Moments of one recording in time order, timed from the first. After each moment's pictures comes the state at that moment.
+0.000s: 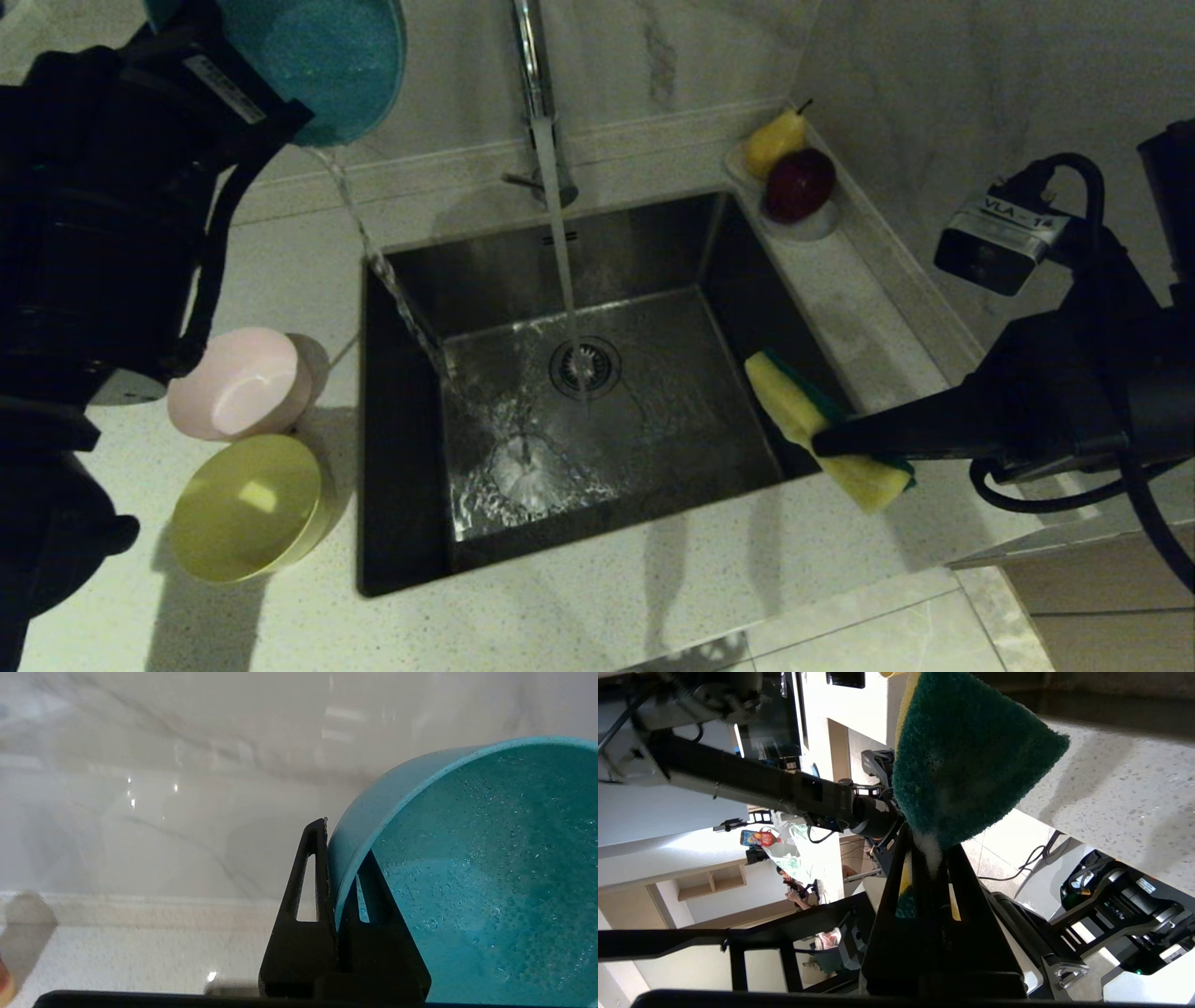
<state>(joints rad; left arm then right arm) -0.52 1.51 -0.85 -1.50 0.50 0.25 0.49 1.41 -1.26 0.36 0.76 0.48</state>
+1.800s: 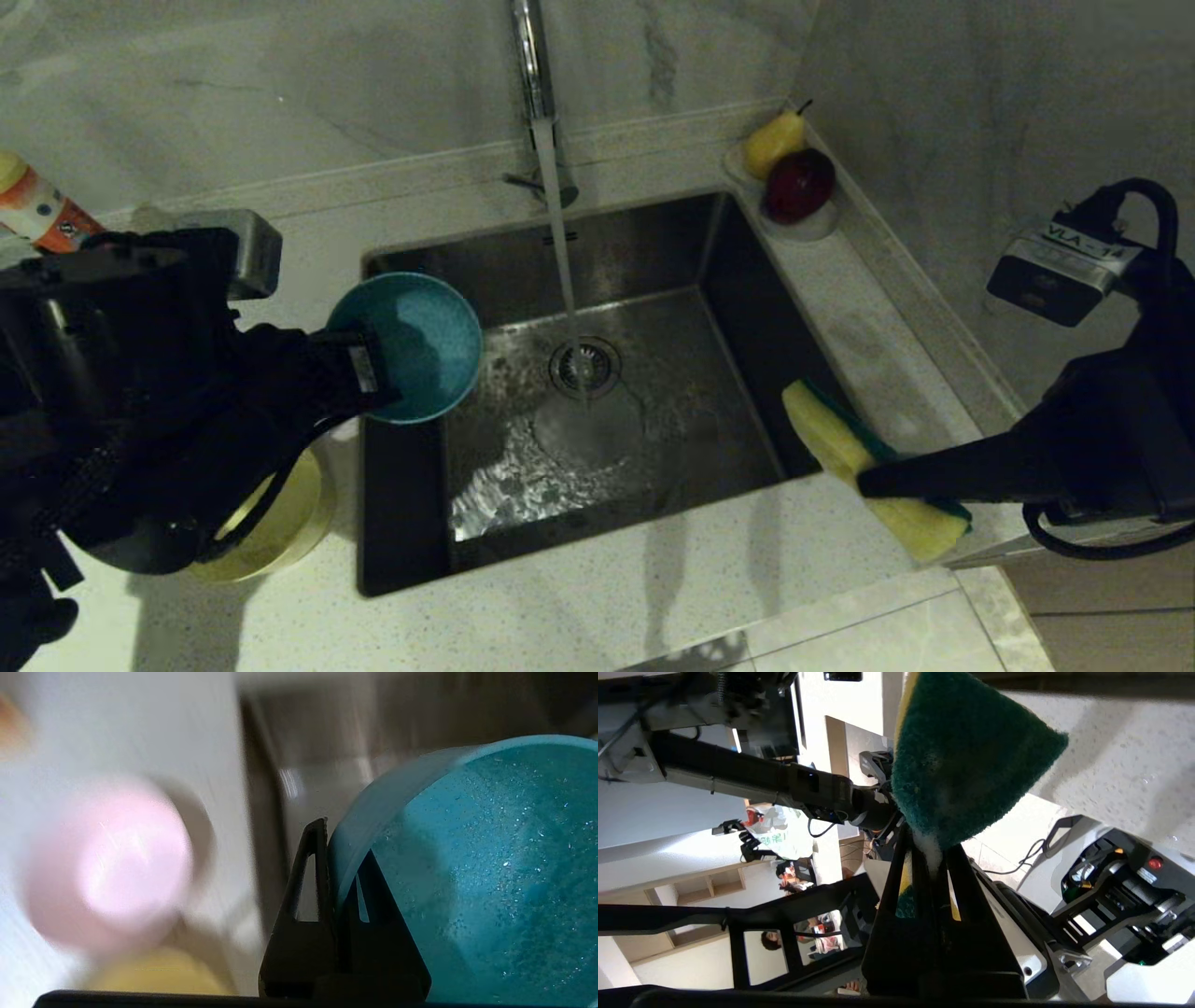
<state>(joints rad) -0.51 1.44 -0.72 -0.61 0.57 -0.09 0.48 1.32 -1.16 0.36 0.75 0.49</state>
